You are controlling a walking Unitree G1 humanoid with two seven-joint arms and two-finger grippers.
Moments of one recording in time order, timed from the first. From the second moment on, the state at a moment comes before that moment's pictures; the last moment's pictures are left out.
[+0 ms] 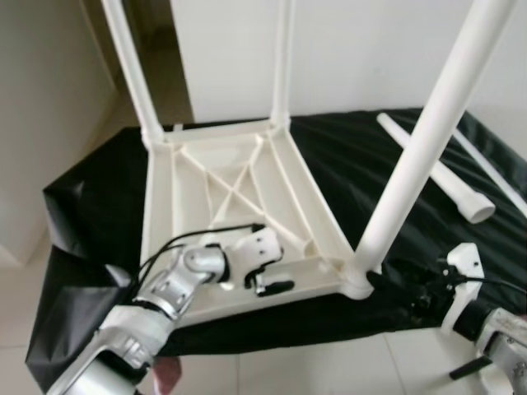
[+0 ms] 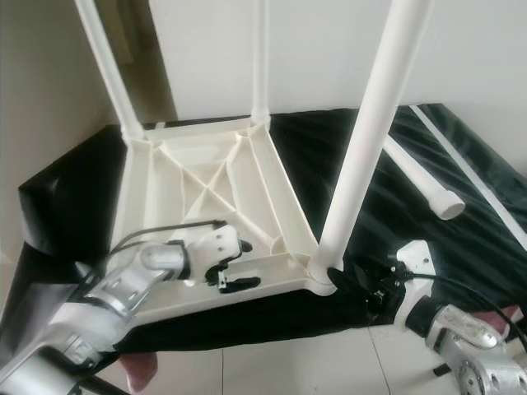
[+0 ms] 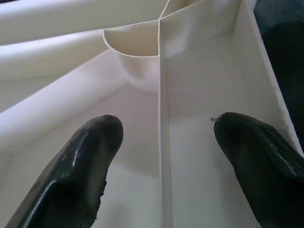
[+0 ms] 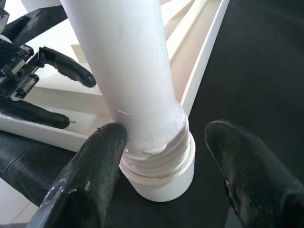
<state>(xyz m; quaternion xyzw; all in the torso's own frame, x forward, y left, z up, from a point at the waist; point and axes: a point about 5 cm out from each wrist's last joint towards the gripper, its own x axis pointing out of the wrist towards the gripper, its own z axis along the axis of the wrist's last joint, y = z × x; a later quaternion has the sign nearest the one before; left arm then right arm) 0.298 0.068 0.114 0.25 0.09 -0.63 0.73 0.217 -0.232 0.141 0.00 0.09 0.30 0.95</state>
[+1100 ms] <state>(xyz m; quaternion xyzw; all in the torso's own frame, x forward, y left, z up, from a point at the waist) 0.288 0.058 0.180 0.06 0.01 -0.57 0.82 0.272 -0.216 0.156 -0.08 0.03 0.34 0.94</state>
